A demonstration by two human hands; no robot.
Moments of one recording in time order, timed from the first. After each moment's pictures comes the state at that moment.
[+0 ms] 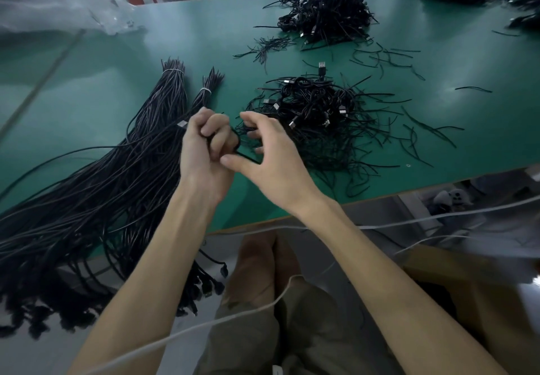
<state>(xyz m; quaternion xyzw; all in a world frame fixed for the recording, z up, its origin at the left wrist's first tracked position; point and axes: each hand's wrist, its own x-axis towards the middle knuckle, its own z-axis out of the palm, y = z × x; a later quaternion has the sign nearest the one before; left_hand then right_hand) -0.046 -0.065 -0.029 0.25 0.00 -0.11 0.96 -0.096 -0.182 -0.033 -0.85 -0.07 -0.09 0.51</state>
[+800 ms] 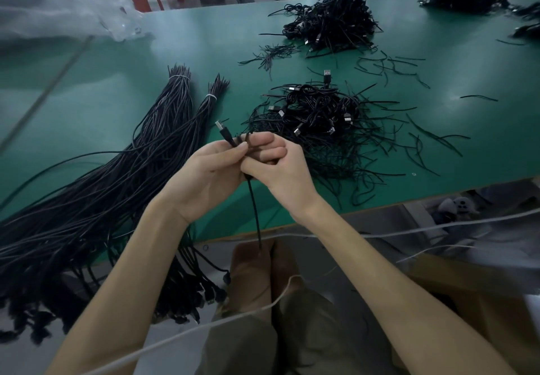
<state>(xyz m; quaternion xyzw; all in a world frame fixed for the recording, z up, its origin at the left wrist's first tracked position) -0.055 -0.031 -0.036 0.50 -0.21 -0.28 0.79 -0.087 -0.183 -0.051 -0.68 -0.03 -0.08 0.73</state>
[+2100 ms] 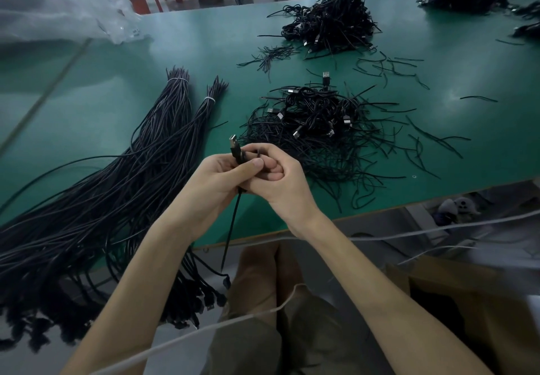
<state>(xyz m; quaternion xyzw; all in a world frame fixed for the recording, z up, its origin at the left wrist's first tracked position) -0.071 -0.041 -0.039 0.62 -0.17 -0.20 0.74 -0.096 -0.184 -0.062 -0.64 -0.06 -0.05 0.76</state>
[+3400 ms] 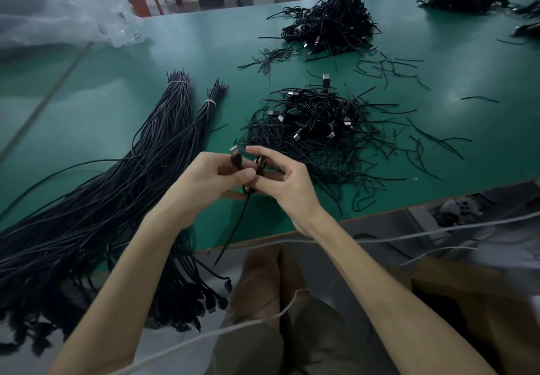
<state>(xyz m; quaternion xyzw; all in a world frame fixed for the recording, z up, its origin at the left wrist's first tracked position) -0.051 -0.027 -0.035 0.79 -0.12 -0.15 0.59 -0.074 -0.195 -0.089 -0.65 -0.05 -0.04 0.76</state>
